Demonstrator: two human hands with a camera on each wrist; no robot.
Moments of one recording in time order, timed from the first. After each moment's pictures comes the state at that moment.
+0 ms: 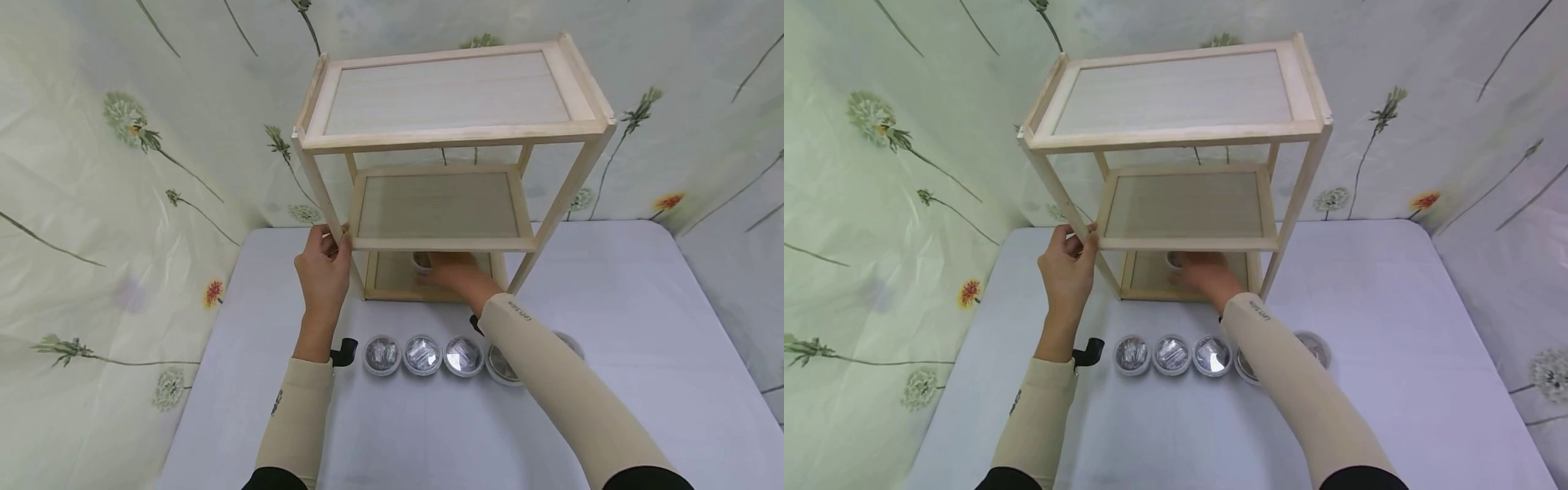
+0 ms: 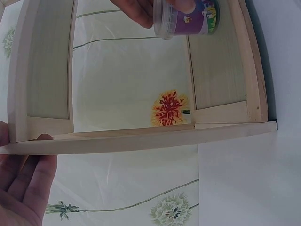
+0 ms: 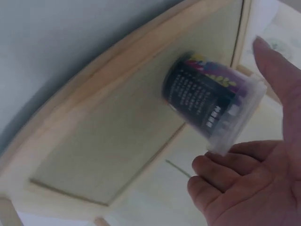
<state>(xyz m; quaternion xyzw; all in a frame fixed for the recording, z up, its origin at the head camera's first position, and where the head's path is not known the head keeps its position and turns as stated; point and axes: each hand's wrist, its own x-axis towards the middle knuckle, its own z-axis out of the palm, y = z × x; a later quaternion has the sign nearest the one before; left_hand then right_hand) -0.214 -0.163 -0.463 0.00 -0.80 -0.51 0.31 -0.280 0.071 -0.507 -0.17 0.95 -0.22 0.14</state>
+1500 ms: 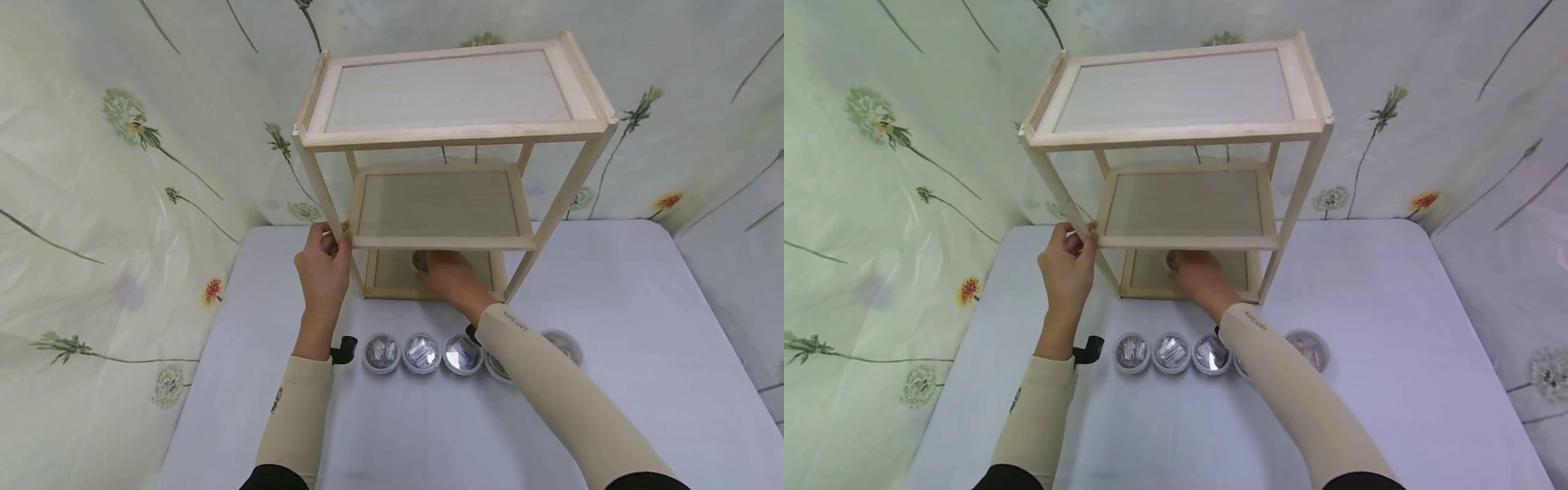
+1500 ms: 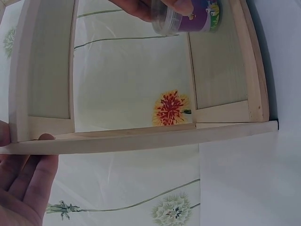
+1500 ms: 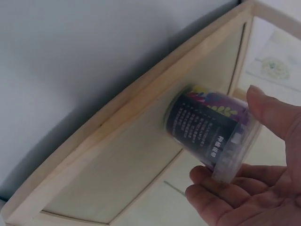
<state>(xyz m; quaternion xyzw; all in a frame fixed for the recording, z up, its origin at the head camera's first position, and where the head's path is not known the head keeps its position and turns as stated) -0.213 -0.162 -0.458 0.01 -0.81 -0.51 0.31 -0.270 0.061 -0.515 -0.14 0.96 -0.24 0.09</state>
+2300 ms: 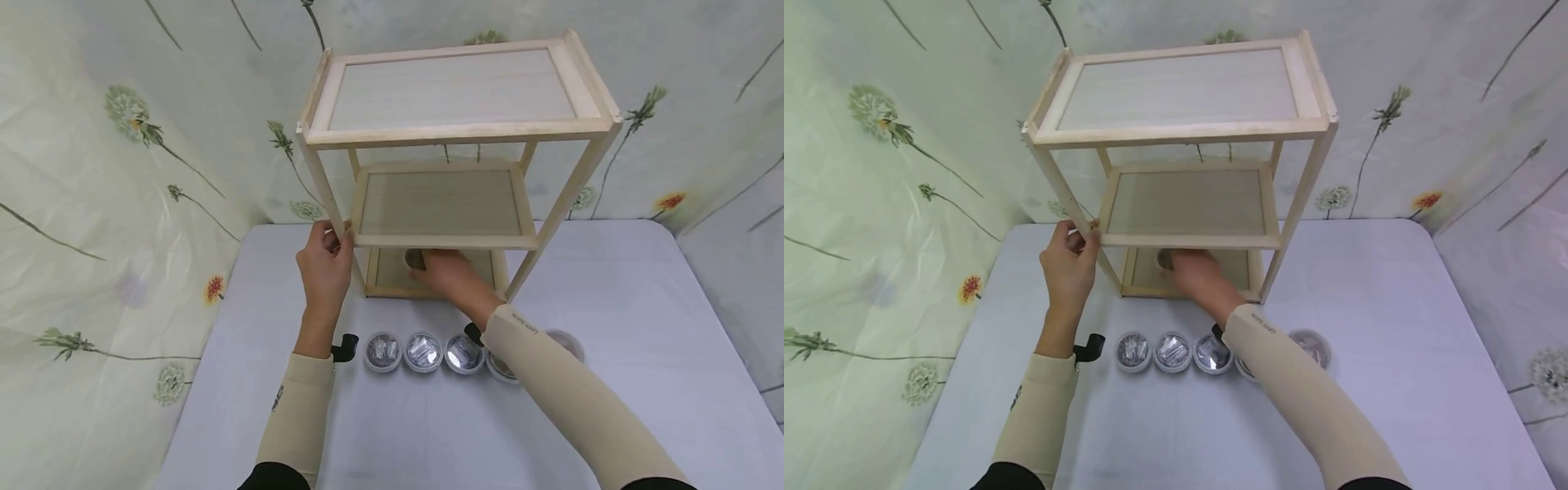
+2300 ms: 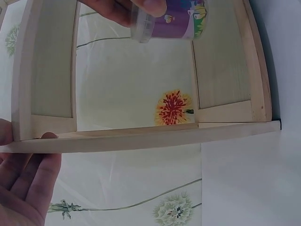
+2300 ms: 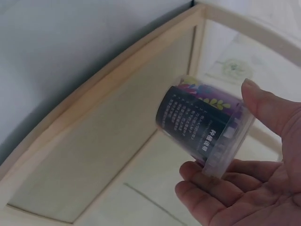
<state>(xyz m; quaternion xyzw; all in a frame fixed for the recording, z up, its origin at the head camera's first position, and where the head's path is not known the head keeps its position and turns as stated) -0.213 -0.163 -0.457 0.01 -0.80 -0.51 0.30 -0.257 0.053 -0.487 -0.17 0.96 -0.22 0.10</state>
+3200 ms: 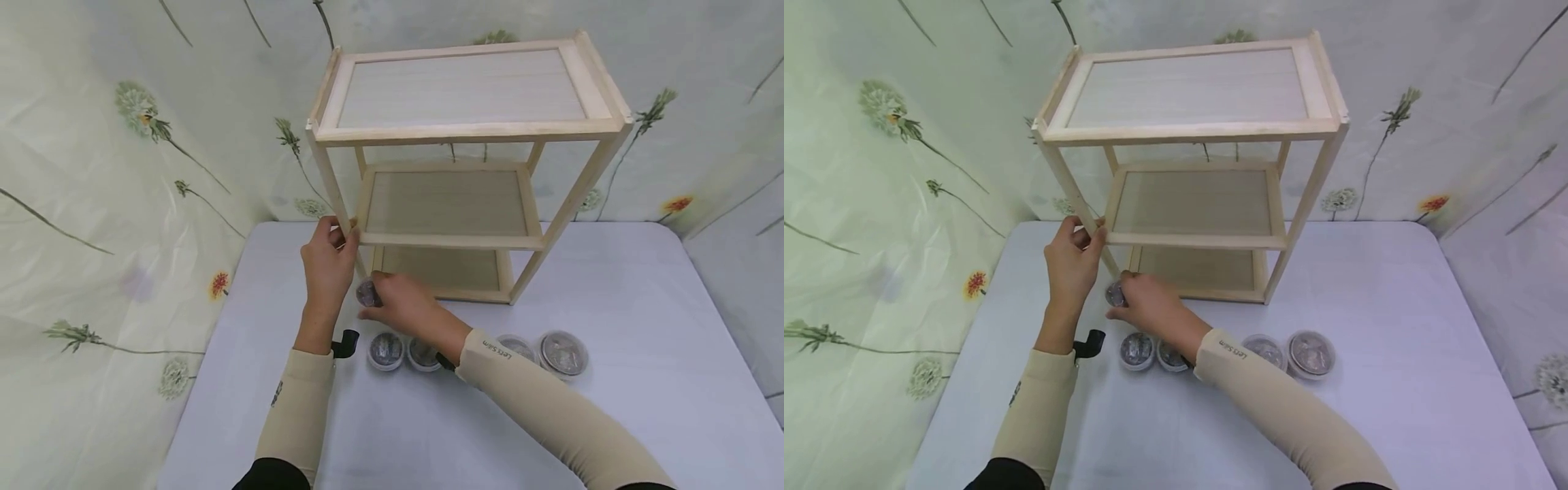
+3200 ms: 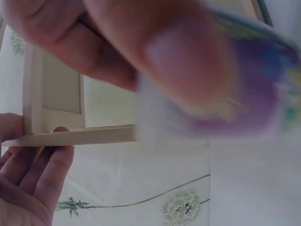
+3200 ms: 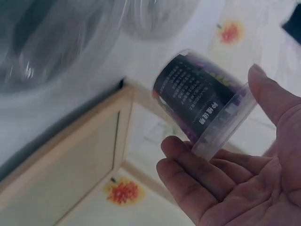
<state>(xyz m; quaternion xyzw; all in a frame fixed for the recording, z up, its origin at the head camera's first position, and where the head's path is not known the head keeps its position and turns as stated) -0.213 -0.169 -0.452 0.01 -0.81 -0.52 0.27 -0.200 -0.016 -0.477 -0.31 0.93 -0.20 0.07</state>
